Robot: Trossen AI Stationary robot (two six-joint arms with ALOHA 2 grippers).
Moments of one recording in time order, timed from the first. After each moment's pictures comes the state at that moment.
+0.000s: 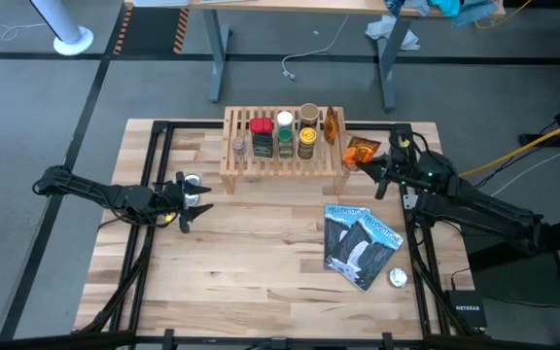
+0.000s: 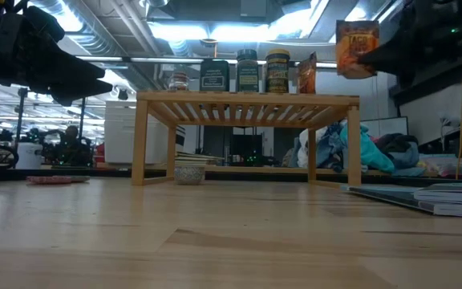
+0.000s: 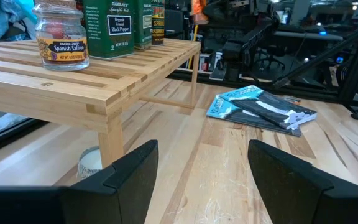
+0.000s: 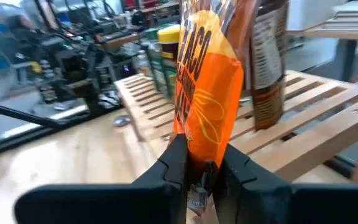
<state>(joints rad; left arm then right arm) -0.27 0.17 0.01 0.06 -0.52 -0.12 -0.44 0.33 0.33 -0.10 -0.11 0.21</state>
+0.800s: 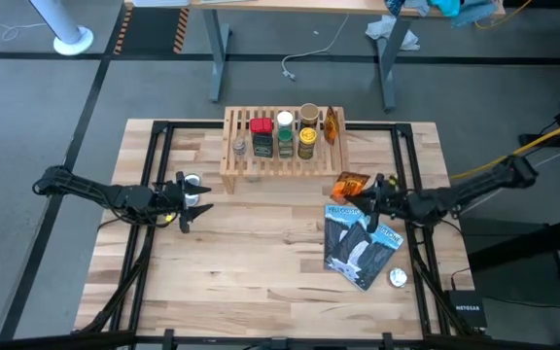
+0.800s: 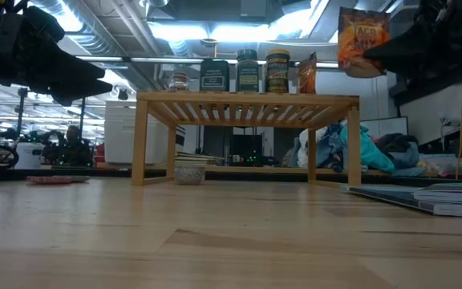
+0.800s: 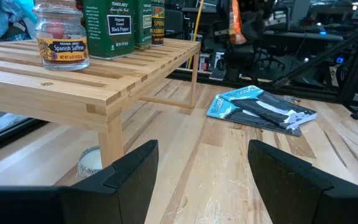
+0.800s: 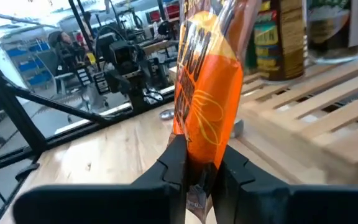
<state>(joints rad) -0.27 0.17 0.01 0.06 -0.52 -0.12 0.37 0.58 0.14 0.39 0.63 0.34</state>
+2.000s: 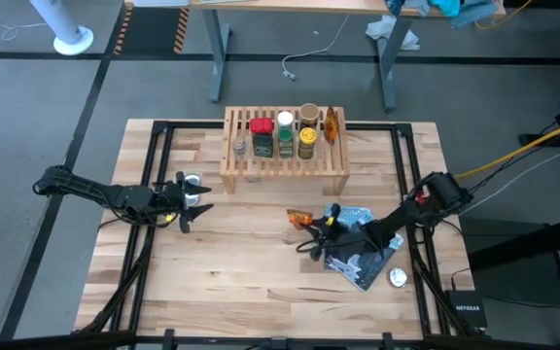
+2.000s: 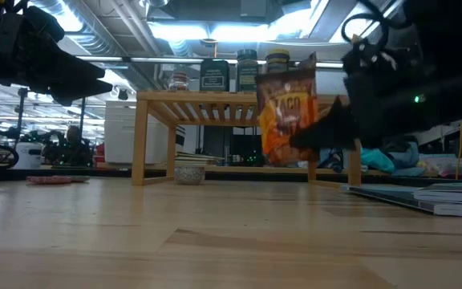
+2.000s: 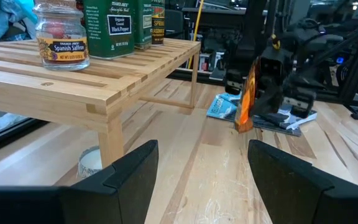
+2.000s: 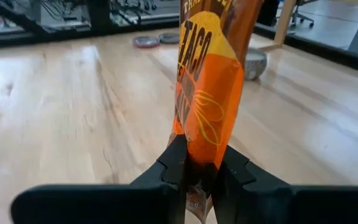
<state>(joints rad) -0.27 0.17 0.01 0.06 -0.52 -0.12 0.43 1.88 0.48 1.02 0.82 0.31</state>
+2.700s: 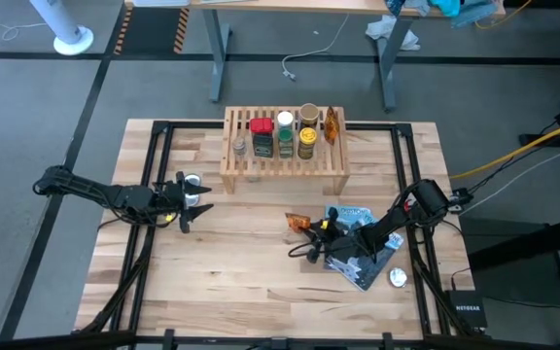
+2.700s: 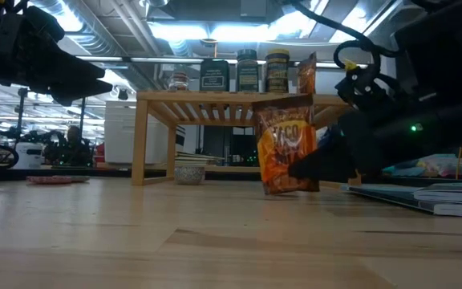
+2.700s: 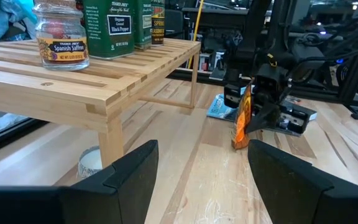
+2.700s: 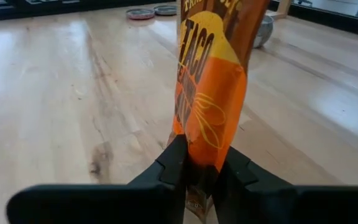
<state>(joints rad) -0.27 0.17 0.01 0.06 -0.52 -0.12 0.43 2.00 0.51 1.03 0.82 0.39</state>
